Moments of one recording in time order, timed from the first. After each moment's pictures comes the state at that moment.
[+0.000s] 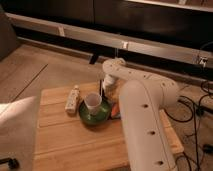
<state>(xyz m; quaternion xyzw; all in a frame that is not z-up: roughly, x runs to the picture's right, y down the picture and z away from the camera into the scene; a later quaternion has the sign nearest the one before) 0.020 0.054 0.978 -0.31 0.20 0.64 0.67</state>
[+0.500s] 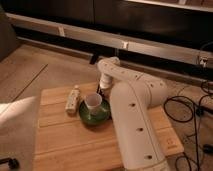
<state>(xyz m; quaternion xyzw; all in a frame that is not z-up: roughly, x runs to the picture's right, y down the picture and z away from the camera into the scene) 0.001 0.036 1.008 -0.30 0.18 0.60 0.72</state>
